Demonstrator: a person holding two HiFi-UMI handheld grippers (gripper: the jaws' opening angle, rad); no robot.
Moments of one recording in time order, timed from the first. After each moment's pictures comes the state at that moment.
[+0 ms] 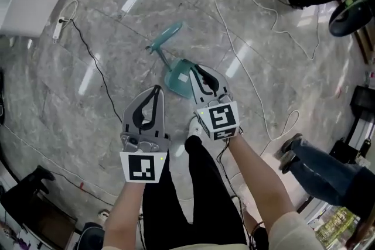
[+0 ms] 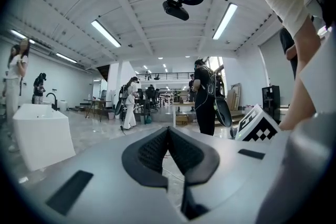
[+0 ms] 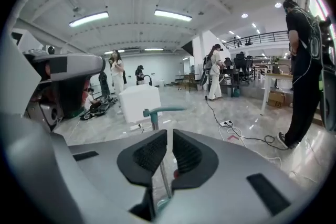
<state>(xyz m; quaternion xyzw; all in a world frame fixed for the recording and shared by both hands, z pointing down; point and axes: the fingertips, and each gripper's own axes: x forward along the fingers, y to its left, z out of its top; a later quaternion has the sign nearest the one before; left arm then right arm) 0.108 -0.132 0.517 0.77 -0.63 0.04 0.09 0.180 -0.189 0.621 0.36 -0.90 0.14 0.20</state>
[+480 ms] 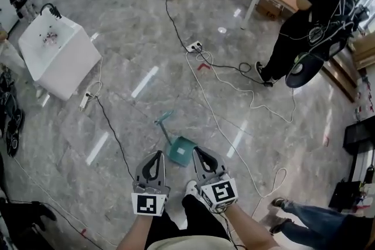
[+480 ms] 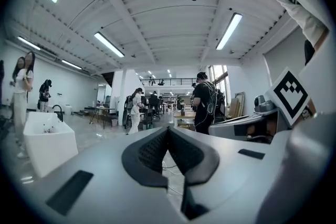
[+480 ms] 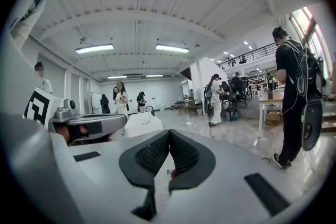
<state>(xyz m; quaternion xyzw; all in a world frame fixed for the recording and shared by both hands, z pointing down) 0.162 -0.073 0.268 0.76 -0.64 -0.01 0.05 0.258 -0.101 0.294 0.38 -0.92 0.10 0.08</state>
